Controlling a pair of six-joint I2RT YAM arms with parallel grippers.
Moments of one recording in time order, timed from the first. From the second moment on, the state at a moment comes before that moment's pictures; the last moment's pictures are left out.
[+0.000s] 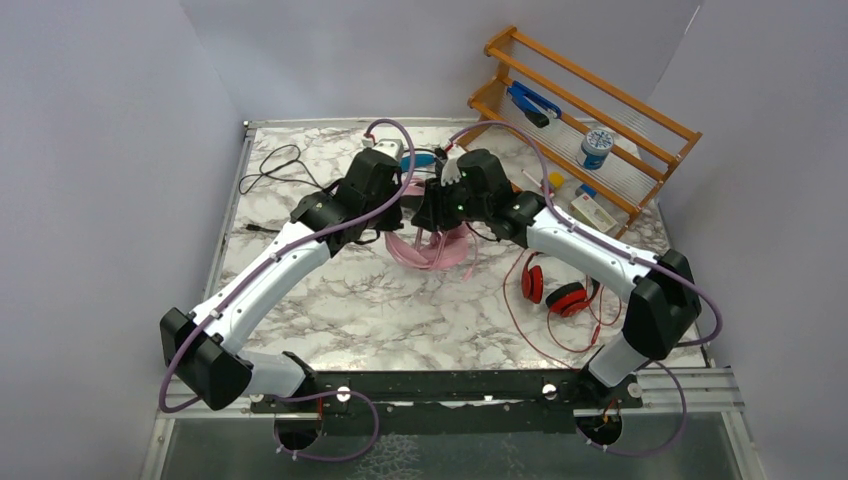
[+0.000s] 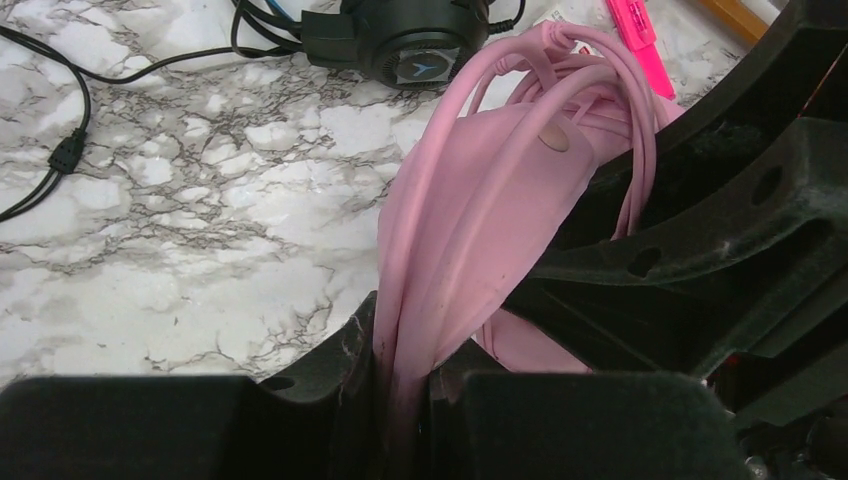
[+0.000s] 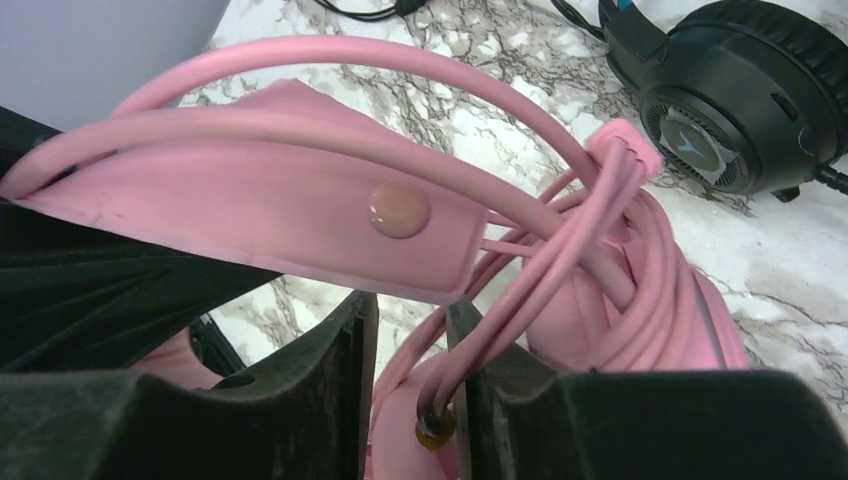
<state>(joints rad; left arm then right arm) -0.64 1.32 1.33 -0.72 -0.16 -0.40 0.74 1.61 1.29 -0.20 -0.21 0.39</state>
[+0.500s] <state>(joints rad) -0.56 1.28 1.18 -0.64 -0.12 -0.46 0.74 1.49 1.34 -0.43 -0.27 0.38</state>
